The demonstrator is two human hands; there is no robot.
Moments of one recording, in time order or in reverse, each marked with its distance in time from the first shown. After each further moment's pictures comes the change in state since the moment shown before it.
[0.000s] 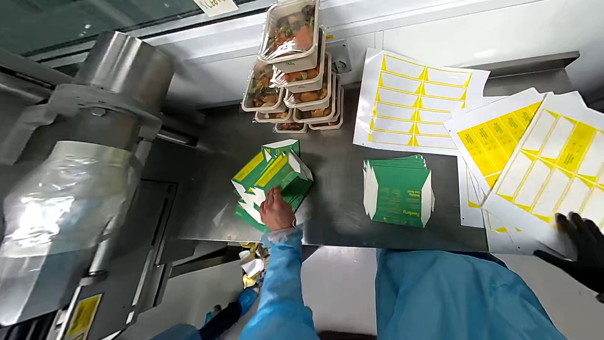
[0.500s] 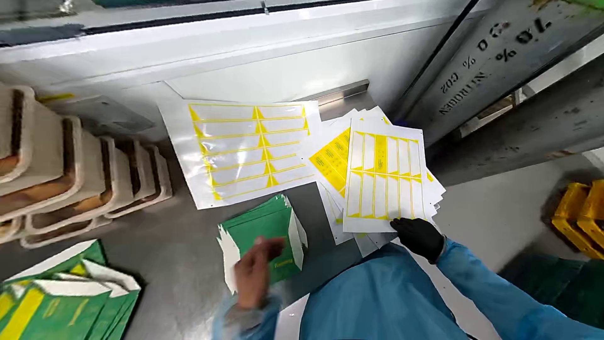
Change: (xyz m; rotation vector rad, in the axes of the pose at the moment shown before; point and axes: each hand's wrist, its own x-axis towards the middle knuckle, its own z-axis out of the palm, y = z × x) left_hand -0.105 0.301 -0.023 -1.168 -0.737 0.070; right_hand -0.022 -0.024 -0.006 -0.096 0.291 -0.410
